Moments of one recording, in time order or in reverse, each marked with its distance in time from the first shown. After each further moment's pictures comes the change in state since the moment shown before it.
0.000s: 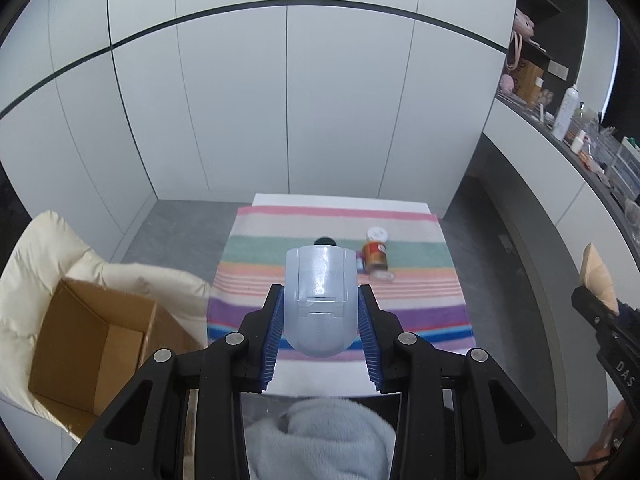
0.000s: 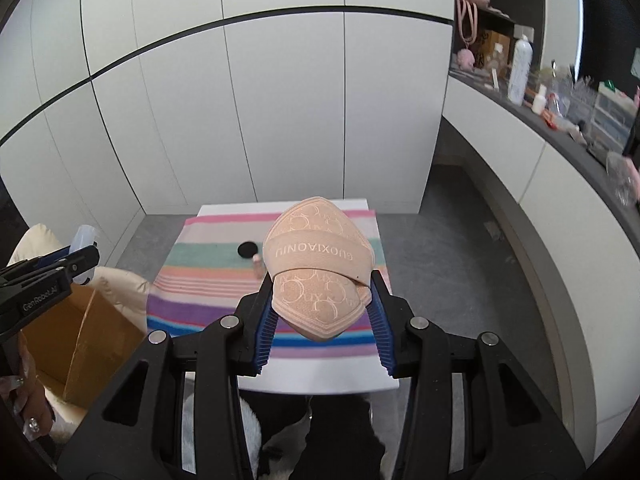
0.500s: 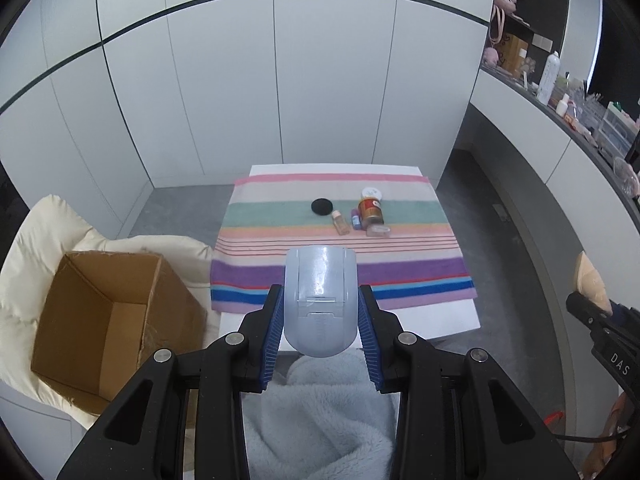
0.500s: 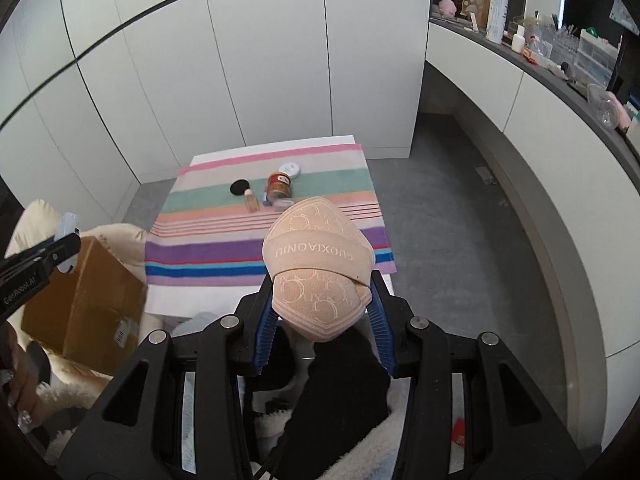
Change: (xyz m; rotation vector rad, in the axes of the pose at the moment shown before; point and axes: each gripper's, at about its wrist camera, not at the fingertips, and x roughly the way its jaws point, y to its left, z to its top) left arm -0.022 0.008 -0.066 0.061 0.053 -0.012; right arm -0.025 -0.018 -0.076 0.046 0.149 -0.023
